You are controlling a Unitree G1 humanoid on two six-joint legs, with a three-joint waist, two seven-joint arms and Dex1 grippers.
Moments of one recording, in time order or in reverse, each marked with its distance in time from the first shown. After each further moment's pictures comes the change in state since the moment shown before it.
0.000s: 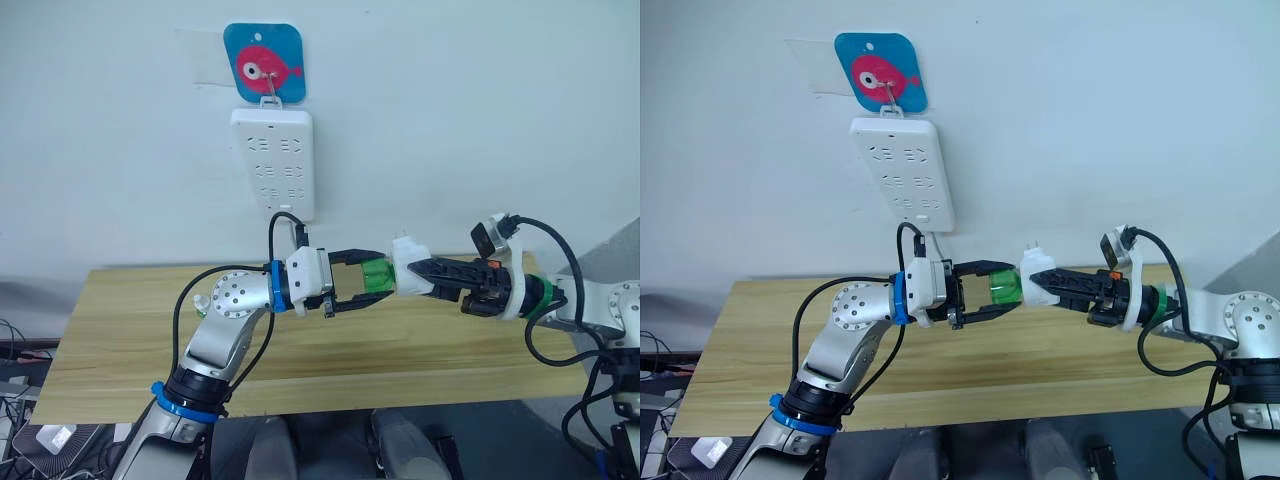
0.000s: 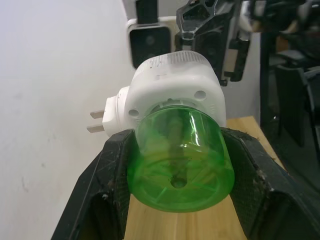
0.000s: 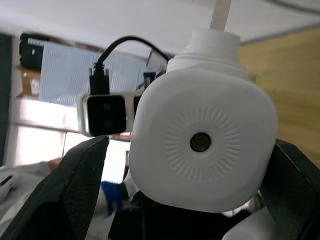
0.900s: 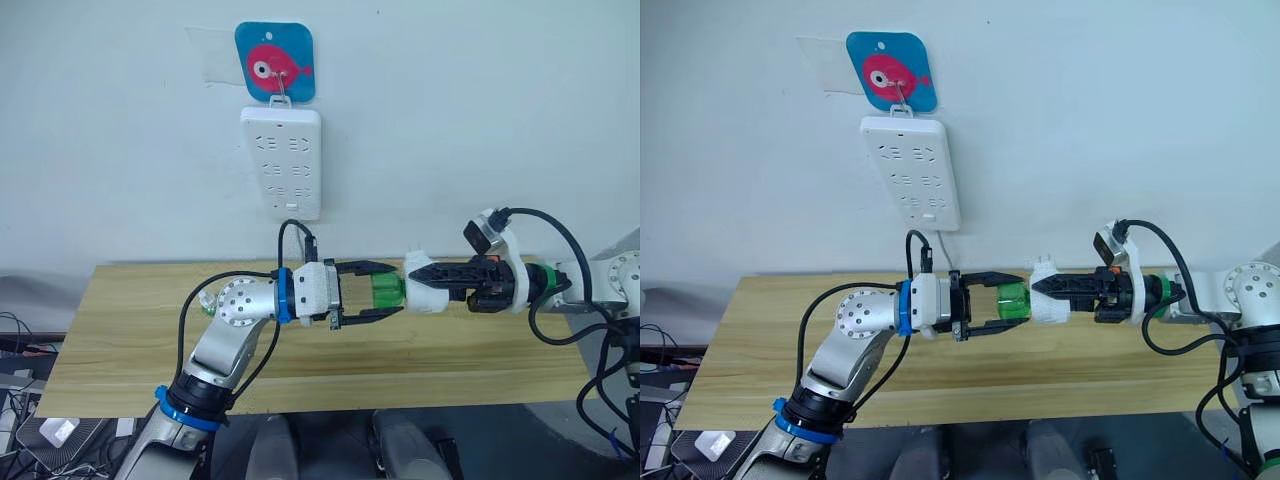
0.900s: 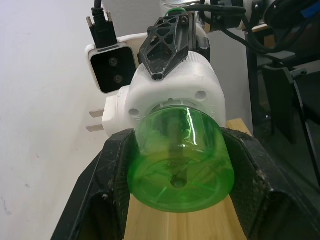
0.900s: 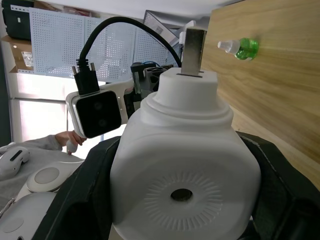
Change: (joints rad) left arm 0.019 -0.010 -0.043 -0.037 0.025 -0.036 0.004; right arm -0.118 -0.082 0.112 0.106 -0.003 0.056 0.045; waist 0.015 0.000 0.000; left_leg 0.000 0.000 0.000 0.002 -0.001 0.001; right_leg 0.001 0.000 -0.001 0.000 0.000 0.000
